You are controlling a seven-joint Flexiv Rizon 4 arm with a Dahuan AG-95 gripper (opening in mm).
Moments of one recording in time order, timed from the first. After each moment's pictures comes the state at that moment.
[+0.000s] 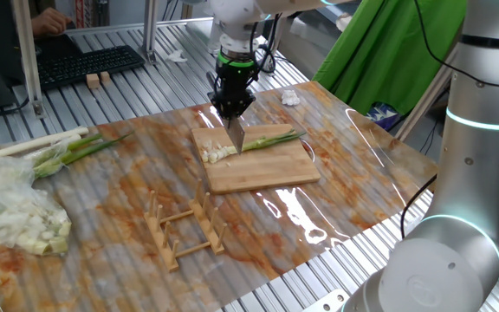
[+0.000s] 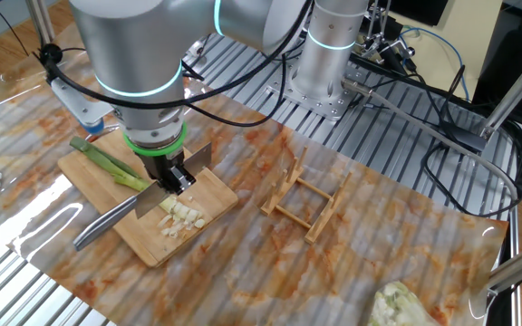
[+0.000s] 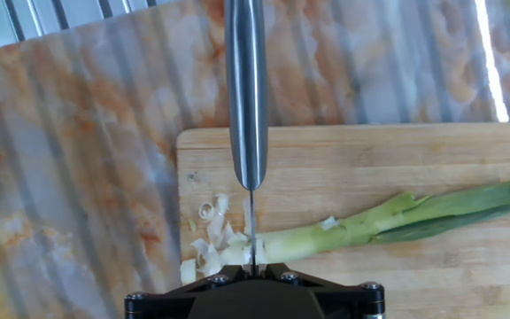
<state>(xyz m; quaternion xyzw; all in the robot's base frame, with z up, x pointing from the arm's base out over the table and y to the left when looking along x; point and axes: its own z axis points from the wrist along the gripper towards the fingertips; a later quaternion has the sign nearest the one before) 0.591 -0.069 0.110 -0.12 -0.99 0.01 0.05</state>
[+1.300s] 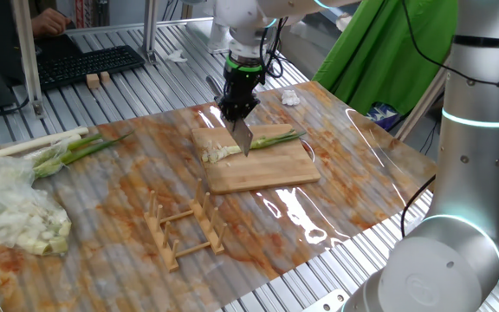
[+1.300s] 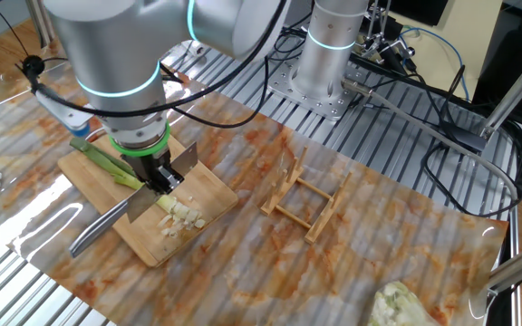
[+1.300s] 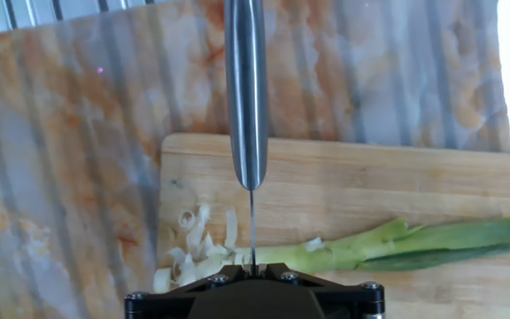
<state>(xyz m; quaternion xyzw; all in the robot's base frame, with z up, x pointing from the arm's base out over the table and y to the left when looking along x) 0.590 -0.091 0.090 -0.08 -1.00 0.00 0.05</state>
